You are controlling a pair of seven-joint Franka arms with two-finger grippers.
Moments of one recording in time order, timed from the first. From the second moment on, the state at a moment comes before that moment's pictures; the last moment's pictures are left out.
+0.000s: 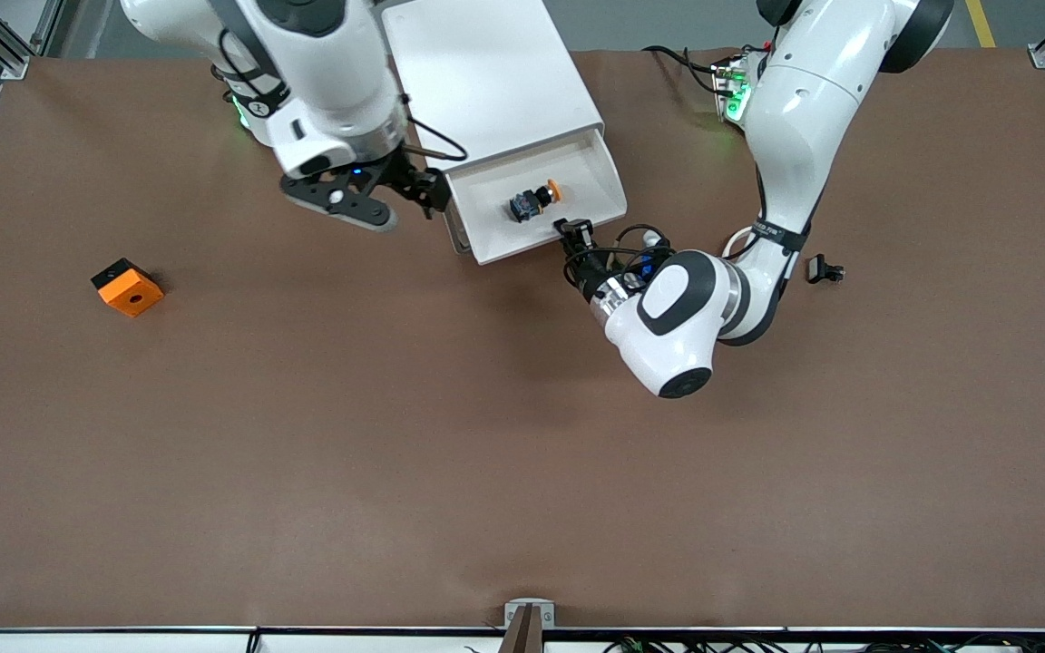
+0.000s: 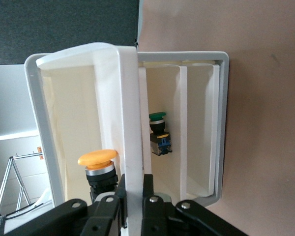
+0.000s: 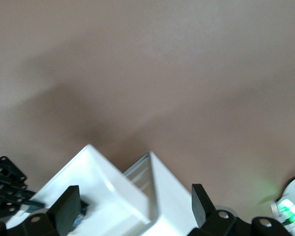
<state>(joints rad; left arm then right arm) -0.44 0.77 -0.08 -1.35 -0.84 1.35 -2.29 0.68 0.15 0.03 -1.56 0.05 1.64 1.12</state>
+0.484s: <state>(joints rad) -0.42 0.77 -0.04 -1.34 -0.84 1.39 -2.19 0.85 0.29 0.03 -1.54 0.05 1.73 1.53</state>
